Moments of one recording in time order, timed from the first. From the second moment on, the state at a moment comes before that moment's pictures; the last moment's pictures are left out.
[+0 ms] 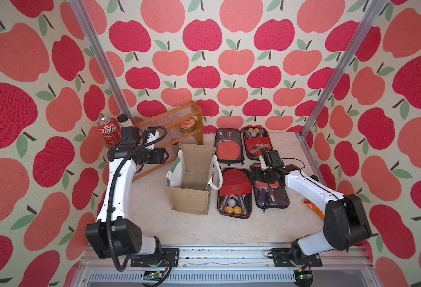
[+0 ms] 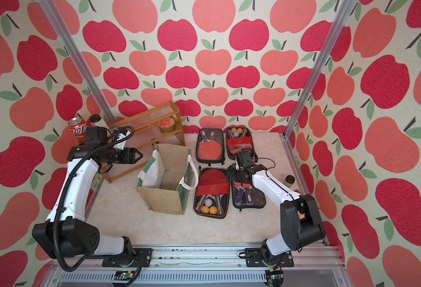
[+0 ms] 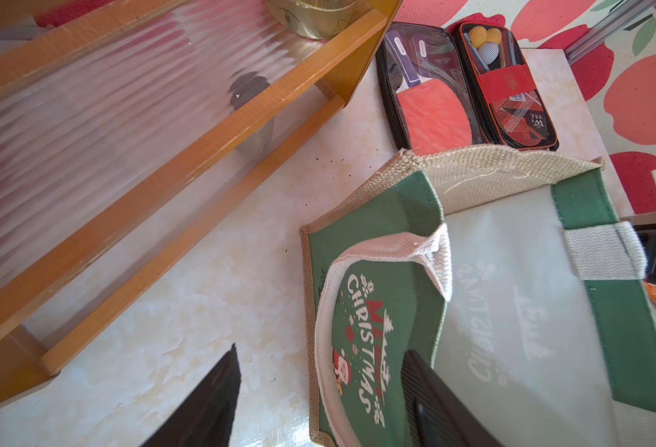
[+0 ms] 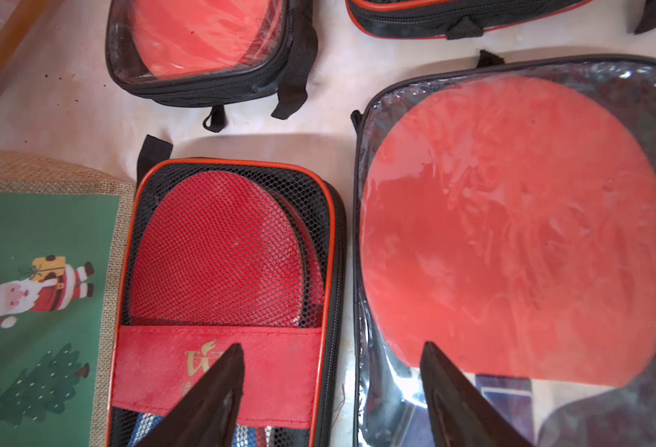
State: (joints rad) left arm 0.13 1.41 1.45 -0.99 0.42 0.15; right arm 0.43 1.50 1.01 -0.51 -0.04 0.40
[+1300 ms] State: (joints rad) left arm 0.11 1.60 0.82 0.07 0.17 -0.01; right arm 0.33 1.30 0.72 -0.06 0.49 0.03
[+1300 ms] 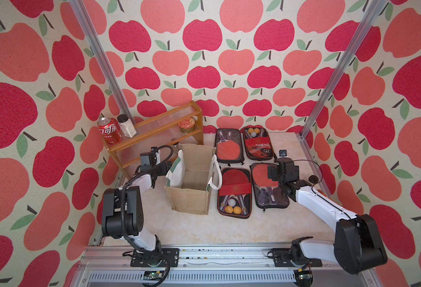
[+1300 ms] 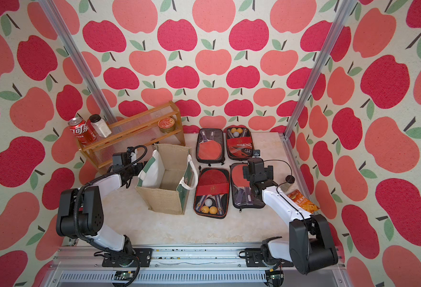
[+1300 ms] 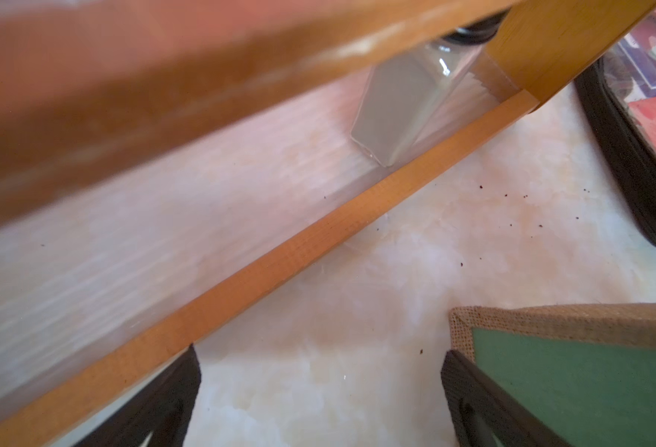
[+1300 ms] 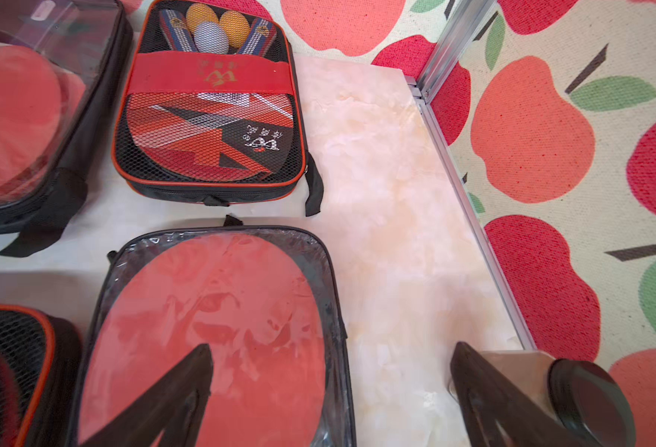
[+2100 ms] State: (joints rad) left arm 0.13 1.55 0.48 0.55 0.19 -0.01; right arm 0.14 1.52 0.57 0.39 0.40 -0.11
